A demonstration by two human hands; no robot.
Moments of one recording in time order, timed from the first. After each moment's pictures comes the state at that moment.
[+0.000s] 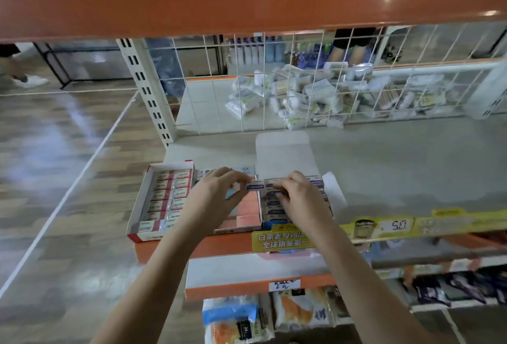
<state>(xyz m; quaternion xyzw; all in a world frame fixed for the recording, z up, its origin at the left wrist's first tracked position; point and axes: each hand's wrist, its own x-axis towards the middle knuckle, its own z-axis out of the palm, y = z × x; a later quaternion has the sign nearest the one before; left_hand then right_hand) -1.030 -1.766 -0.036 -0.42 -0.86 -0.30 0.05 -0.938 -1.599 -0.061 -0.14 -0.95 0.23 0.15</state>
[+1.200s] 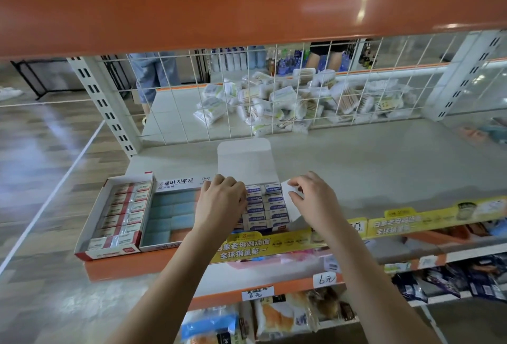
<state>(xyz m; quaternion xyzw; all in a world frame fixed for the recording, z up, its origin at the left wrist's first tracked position) -0.998 -1.676 -0.052 -0.40 -0.91 -0.08 0.06 -0.893 -1.511 -0.055 -0.21 -0.94 0.22 0.15</state>
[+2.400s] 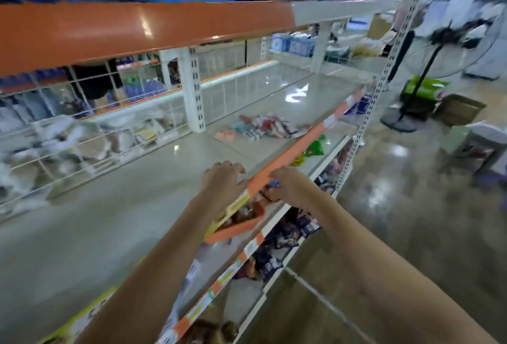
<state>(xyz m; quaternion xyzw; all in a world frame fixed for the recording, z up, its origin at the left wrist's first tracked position) -0.770 -1.275 -0.027 -0.68 -0.73 -0.11 -0.04 -0.599 -1.223 -0.020 -0.48 -0.87 0.12 -0.06</state>
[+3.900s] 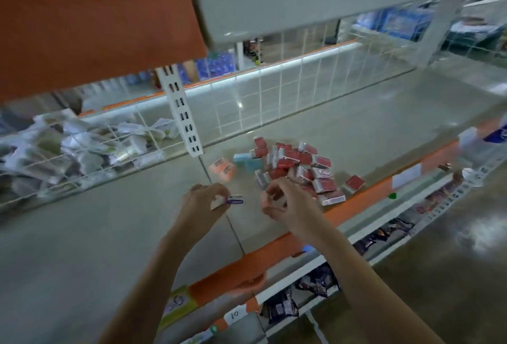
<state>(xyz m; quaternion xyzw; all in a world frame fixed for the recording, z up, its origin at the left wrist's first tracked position) -0.795 -1.104 -0.082 -0.52 -0.81 -0.26 -0.05 -0.615 -0.981 -0.069 -0.27 -0.86 0.40 0.18</state>
